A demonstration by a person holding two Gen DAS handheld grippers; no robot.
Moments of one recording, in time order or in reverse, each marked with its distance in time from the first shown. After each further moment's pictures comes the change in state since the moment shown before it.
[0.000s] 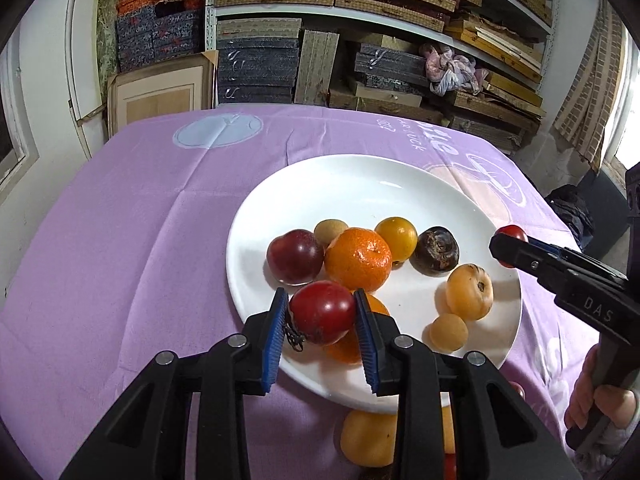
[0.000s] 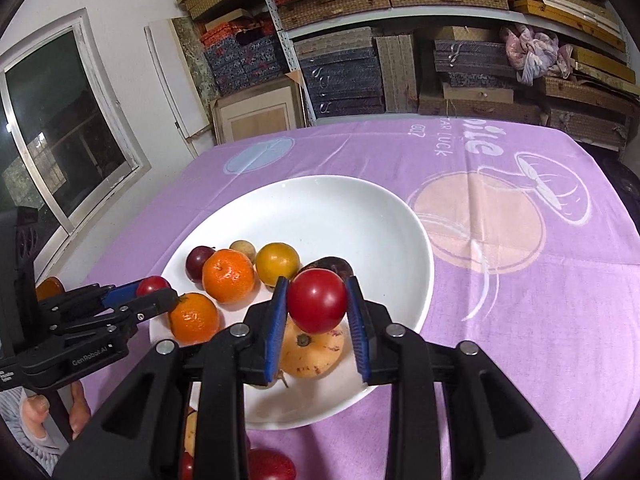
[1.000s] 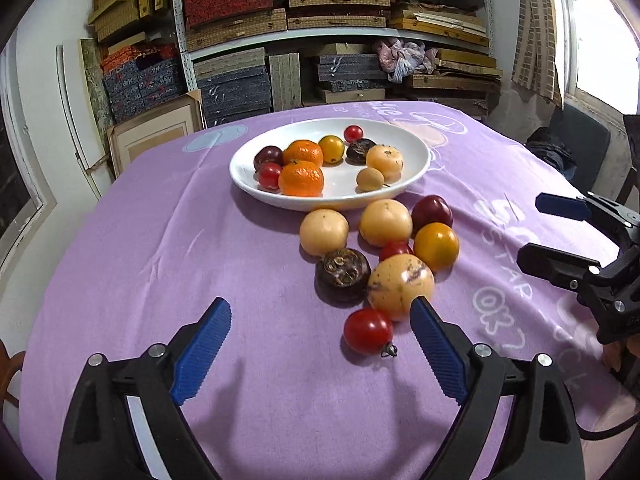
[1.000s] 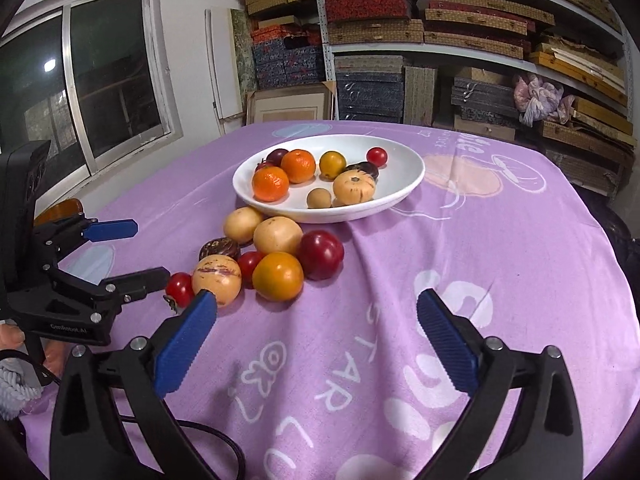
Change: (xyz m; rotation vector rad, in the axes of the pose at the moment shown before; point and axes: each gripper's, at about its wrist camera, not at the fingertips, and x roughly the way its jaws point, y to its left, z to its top) left arm -0.098 -0.037 -0.147 0.218 -0.068 0.045; right arm -0.133 0.046 -0.159 -0.211 -0.068 -0.014
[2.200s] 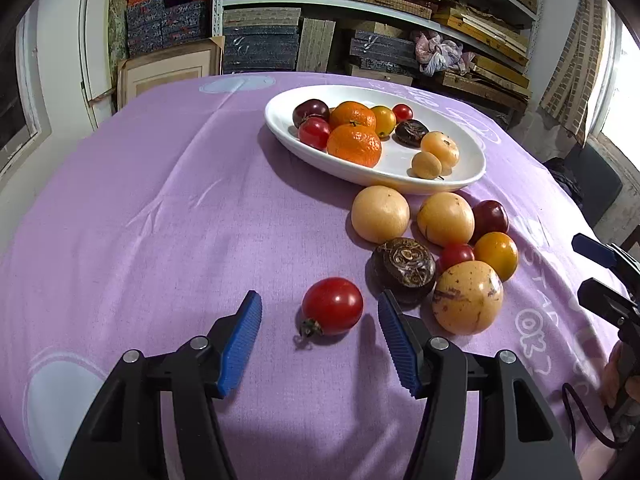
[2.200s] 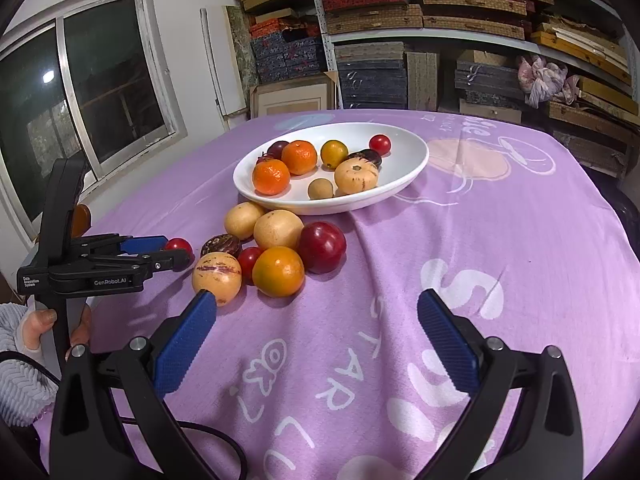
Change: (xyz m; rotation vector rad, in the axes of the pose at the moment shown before) left arm 0.037 0.053 -0.001 -0.192 0.090 -0.051; right arm 0.007 -0.011 0.008 0.067 0.039 0.050
